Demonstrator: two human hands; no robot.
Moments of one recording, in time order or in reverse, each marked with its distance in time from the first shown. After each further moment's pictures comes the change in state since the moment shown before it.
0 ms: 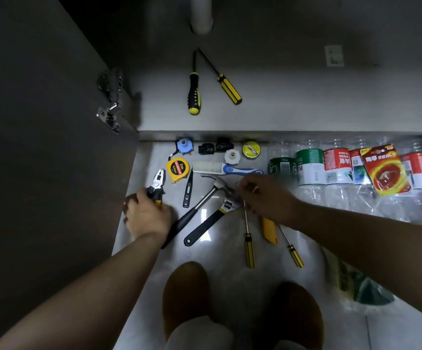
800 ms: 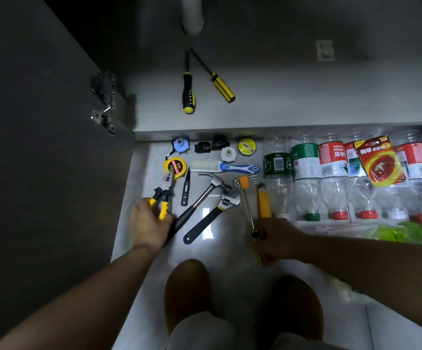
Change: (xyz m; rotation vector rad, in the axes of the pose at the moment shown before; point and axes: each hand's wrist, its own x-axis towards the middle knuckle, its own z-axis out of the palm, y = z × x) left_hand -0.004 -0.029 0.008 -0.147 -0.124 0.155; right_hand -0.050 0.044 0.025 -0.270 -0.304 0.324
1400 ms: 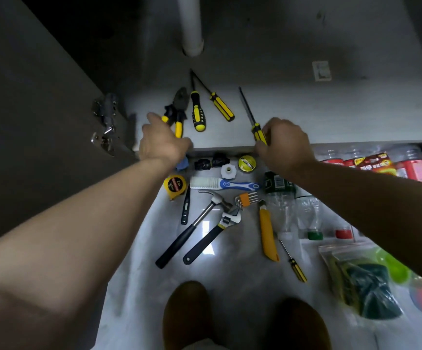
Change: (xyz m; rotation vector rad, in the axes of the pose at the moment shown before) left_hand 0.096 0.191 -0.053 0.086 0.099 0.131; right_hand 0.052 -0.065 -0.152 -0.124 0.918 -0.228
